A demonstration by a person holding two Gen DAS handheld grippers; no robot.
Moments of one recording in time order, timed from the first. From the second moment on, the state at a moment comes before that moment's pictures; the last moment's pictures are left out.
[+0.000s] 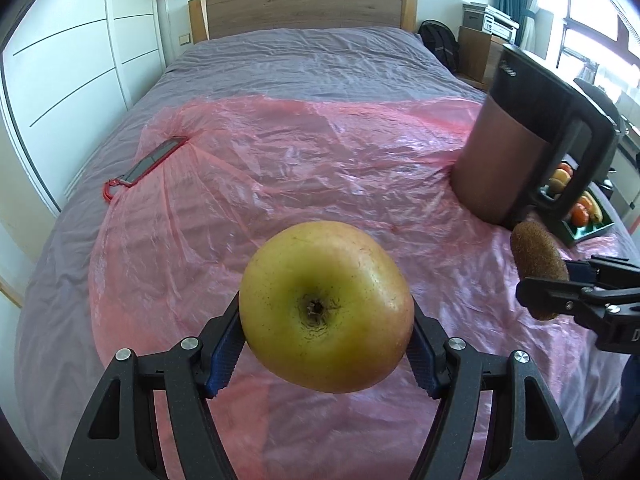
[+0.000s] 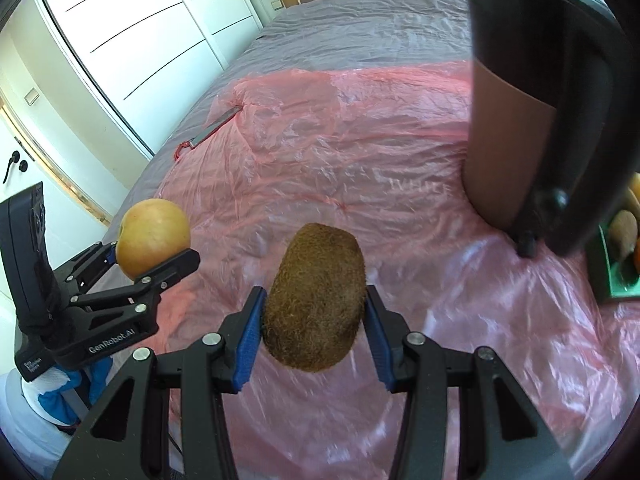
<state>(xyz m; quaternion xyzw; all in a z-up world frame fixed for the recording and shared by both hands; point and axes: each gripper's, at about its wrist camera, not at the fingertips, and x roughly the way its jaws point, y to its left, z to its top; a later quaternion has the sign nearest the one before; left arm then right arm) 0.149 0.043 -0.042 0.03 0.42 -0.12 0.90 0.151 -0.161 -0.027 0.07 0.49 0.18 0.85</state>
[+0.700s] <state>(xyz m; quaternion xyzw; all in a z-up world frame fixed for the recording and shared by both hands) 0.071 -0.118 -0.001 0.06 0.42 -0.26 0.87 0.062 -0.343 -0.010 0.13 0.46 0.07 0.88</state>
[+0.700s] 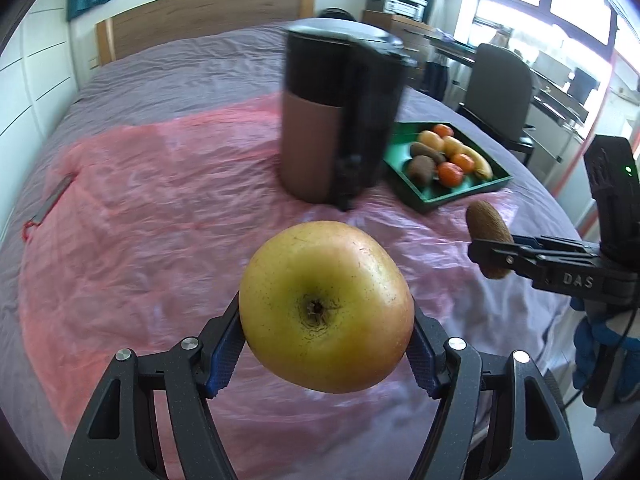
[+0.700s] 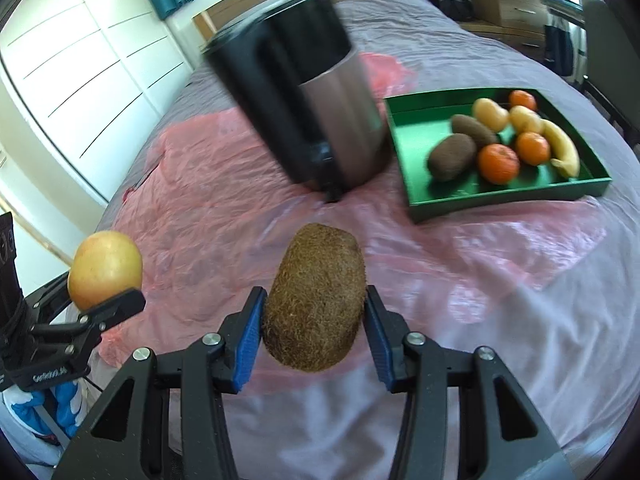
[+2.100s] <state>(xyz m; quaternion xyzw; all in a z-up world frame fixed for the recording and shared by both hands) 0.272 -0.417 -0.045 0.15 0.40 -0.17 0.89 0.253 -0.597 -0.027 0.11 0.41 -0.04 0.91</state>
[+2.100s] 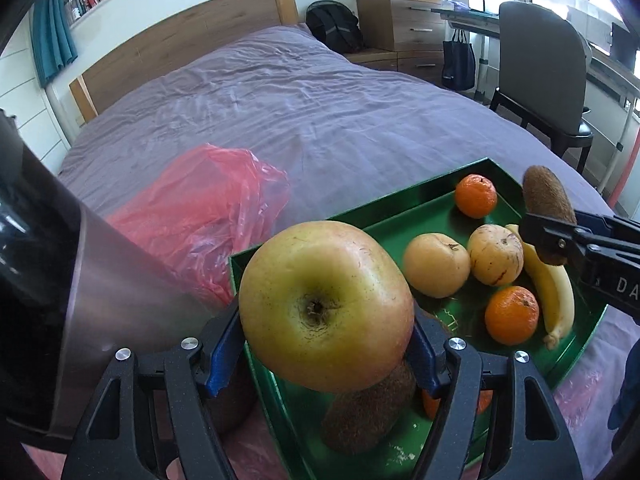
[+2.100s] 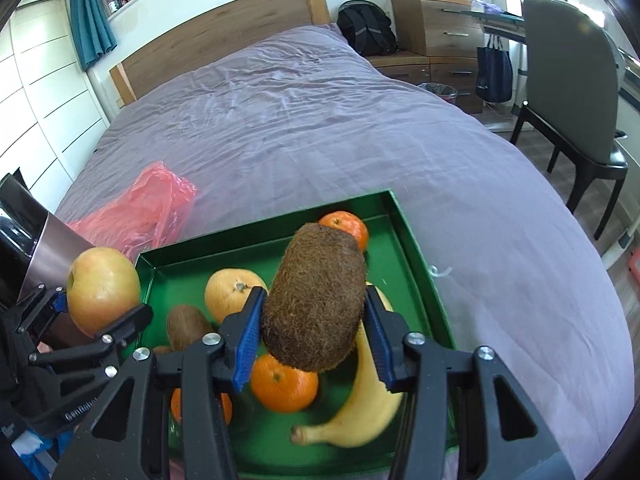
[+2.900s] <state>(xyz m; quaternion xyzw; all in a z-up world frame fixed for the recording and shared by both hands) 0.285 -0.419 -0.062 0.11 0.44 -0.19 0.87 0.290 -0.584 -0.052 0.12 0.44 -0.01 0.89</state>
